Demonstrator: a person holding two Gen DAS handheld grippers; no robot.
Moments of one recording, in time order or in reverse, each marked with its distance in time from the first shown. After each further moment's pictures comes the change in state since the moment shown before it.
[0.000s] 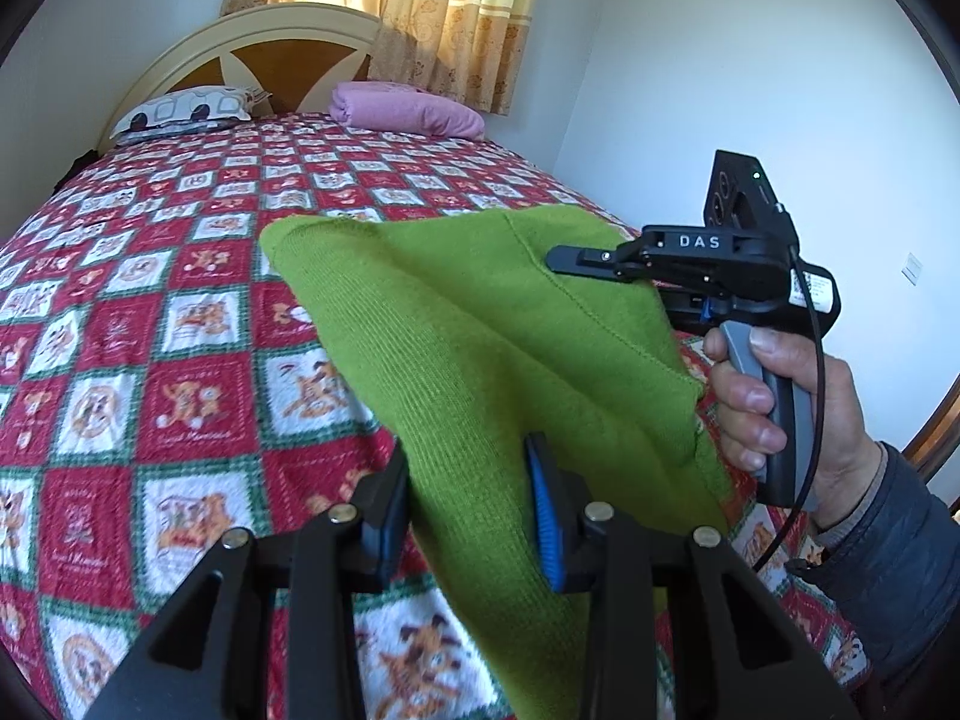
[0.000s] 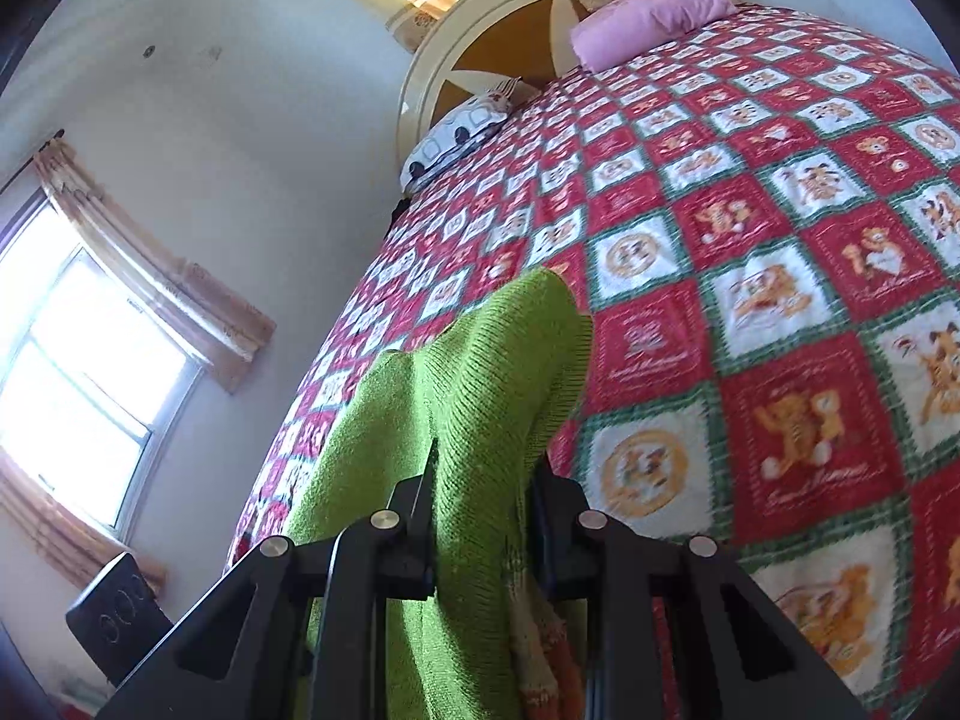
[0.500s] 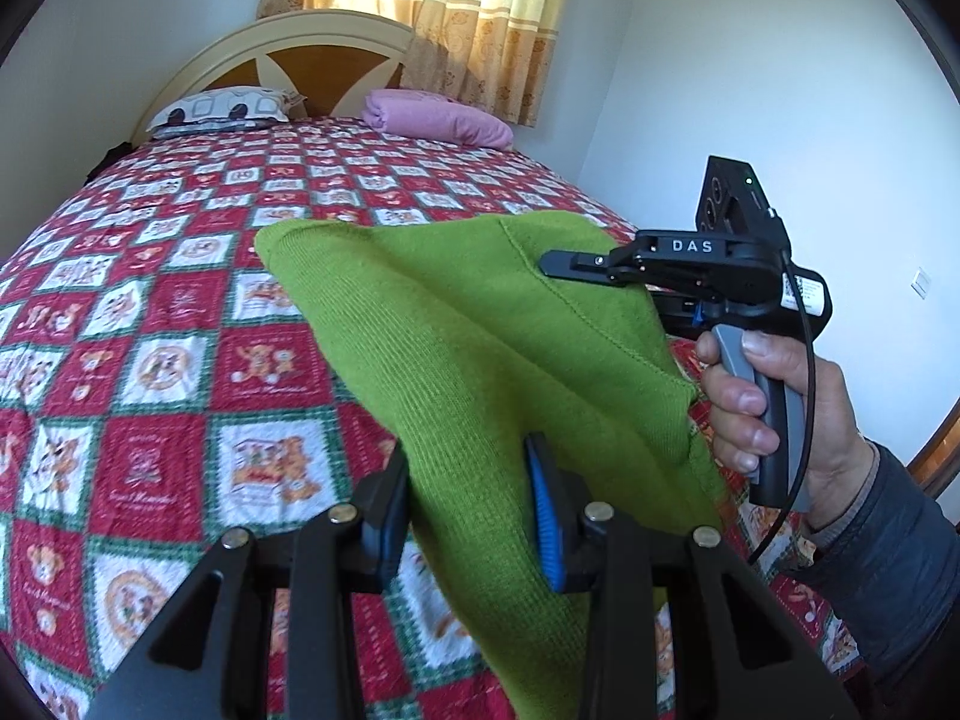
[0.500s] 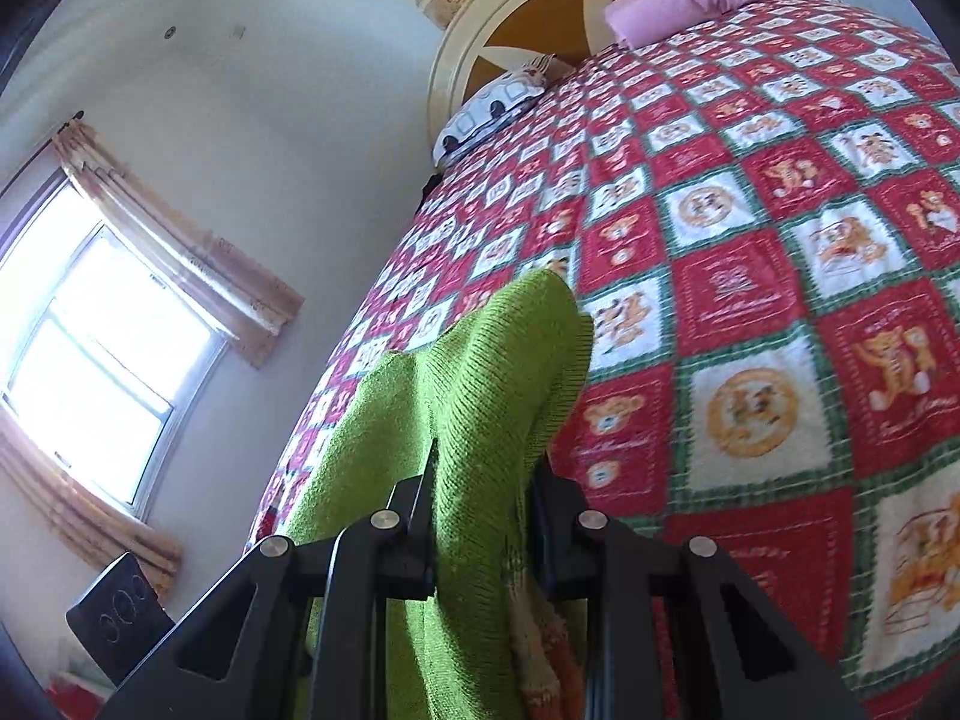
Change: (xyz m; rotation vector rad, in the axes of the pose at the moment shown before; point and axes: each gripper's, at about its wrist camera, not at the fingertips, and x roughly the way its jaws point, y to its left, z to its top) left arm -0.043 0.028 -0.025 -0.034 -0.028 0.045; right arm 0.028 0.043 -0.029 -0.031 0.047 0.063
